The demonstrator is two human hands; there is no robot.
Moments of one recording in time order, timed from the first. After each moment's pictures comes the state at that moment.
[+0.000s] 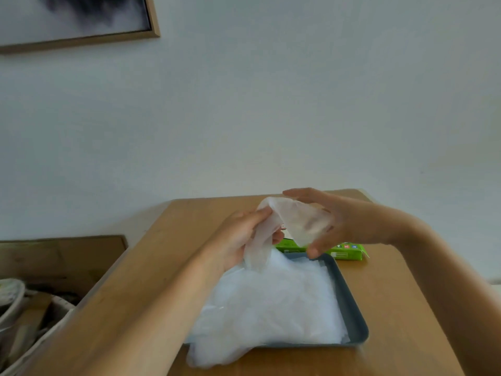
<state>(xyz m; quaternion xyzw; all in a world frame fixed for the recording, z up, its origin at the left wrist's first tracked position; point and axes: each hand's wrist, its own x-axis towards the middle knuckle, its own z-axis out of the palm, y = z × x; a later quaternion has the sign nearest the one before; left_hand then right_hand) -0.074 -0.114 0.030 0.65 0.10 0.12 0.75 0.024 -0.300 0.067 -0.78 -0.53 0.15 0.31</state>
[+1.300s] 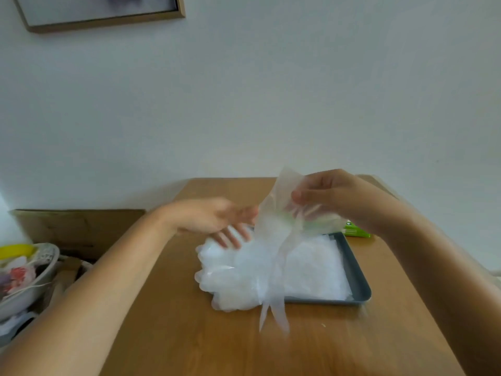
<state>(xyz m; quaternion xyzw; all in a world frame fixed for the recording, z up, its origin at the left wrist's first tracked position) -0.167 -0.074 0.066 0.90 0.11 -0.13 0.40 -0.050 -0.285 0.076 -0.73 -0.43 0.19 0.50</state>
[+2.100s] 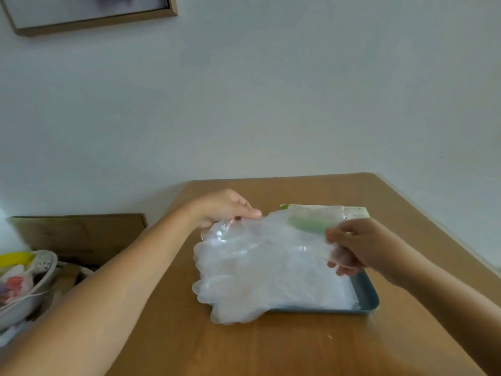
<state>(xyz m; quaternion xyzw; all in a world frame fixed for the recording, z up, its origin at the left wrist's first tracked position) -0.110 -0.051 0.050 0.91 0.19 -0.03 0.38 -0.031 -0.306 0.013 -0.80 -0.23 0.21 0.50</state>
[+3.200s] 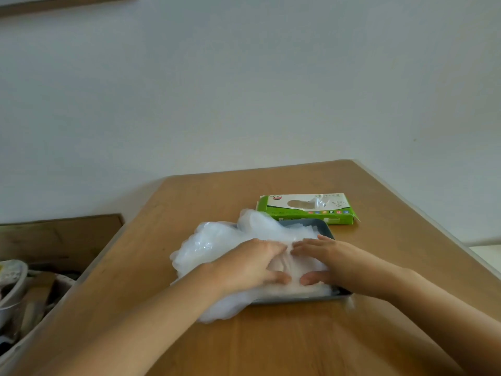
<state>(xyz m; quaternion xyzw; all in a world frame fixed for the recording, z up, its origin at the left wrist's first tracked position) -0.106 -0.133 -0.041 0.98 -0.03 -0.02 0.18 -0.011 -0.314 -0.046 -0.84 -0.52 0.08 0.11</state>
